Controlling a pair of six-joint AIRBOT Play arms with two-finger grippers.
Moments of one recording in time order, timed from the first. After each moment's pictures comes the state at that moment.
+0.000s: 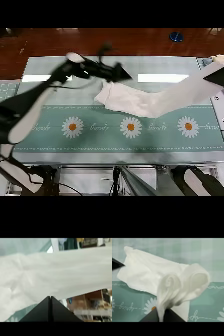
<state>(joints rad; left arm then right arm) -0.31 -1.78 1.61 0.24 -1.16 -1.13 -0.35 -0.93 1.34 -0.97 1.52 1.45</state>
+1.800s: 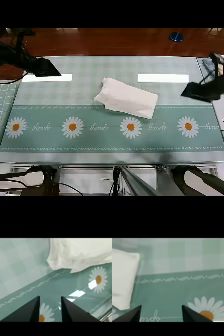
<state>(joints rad) 0.12 -1.48 1.57 0.95 -1.53 -1.15 -0.26 -1.16 1.08 -1.30 1.28 1.49</state>
